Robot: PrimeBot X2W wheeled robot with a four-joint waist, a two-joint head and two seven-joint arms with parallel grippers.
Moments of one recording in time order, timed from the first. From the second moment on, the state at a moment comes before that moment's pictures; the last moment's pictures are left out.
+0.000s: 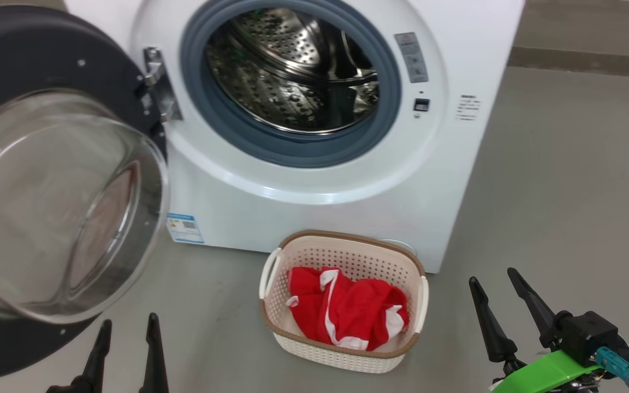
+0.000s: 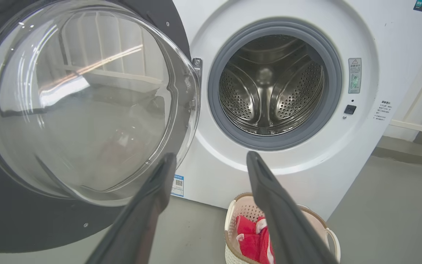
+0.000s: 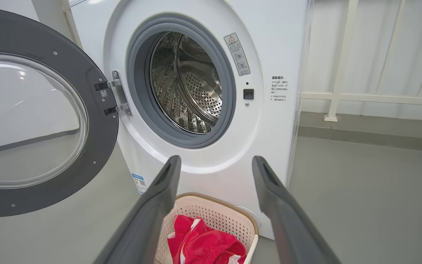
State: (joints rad) left arm 0.09 0.14 -0.10 0.02 -0.33 0.17 -0.20; right arm 0.00 -0.09 0.08 0.24 0.31 0.13 -0.26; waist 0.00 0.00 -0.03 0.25
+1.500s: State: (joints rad) left arm 0.04 0.21 -0.05 -0.04 -0.33 0.26 -0.15; right arm 0.00 -0.09 0.14 0.24 0.35 0.13 -0.26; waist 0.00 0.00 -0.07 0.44
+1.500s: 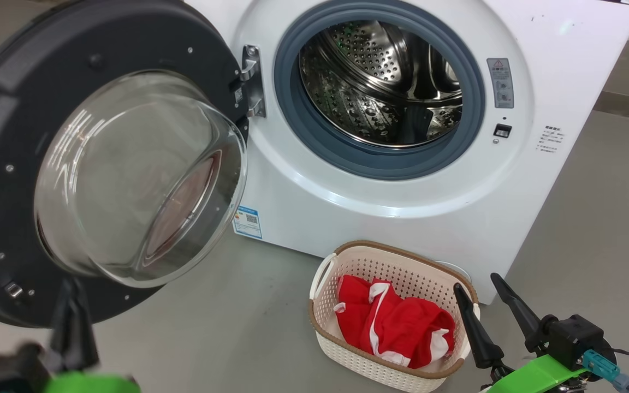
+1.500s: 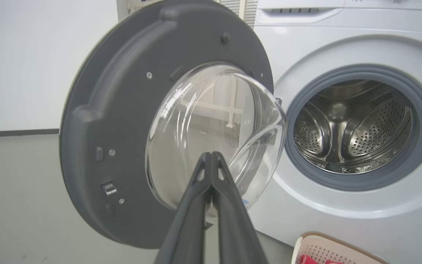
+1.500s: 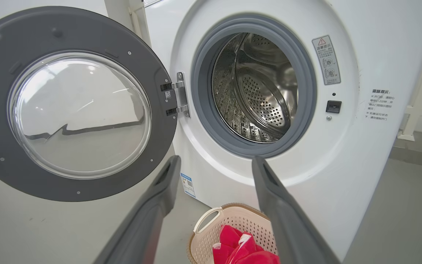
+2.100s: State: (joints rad) left arm -0.53 0.36 0.26 0.25 -0.55 0.25 -0.17; right arm -0.01 -0.13 0.14 0.24 0.35 0.13 -0.26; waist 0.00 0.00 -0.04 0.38
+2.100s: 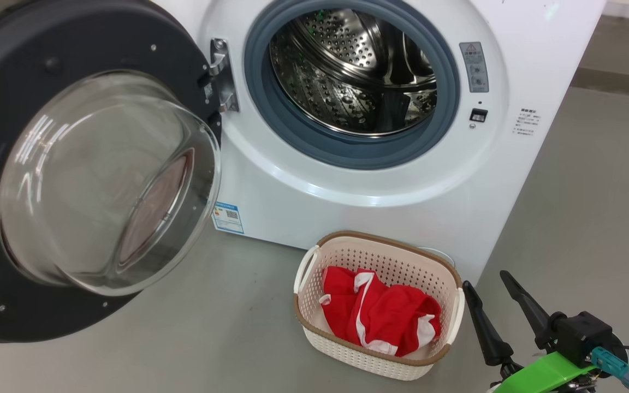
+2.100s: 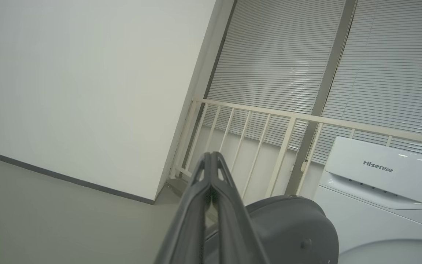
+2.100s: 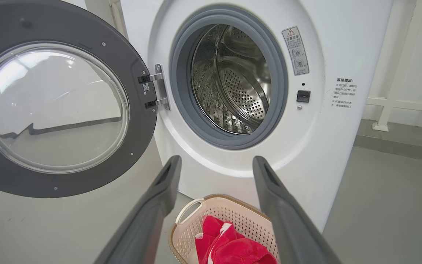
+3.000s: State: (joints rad) left arm -0.86 0.45 0.47 1.02 -0.93 0.11 0.31; right arm -0.04 -0.16 0.18 0.27 0.35 0.13 -0.26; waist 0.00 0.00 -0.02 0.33
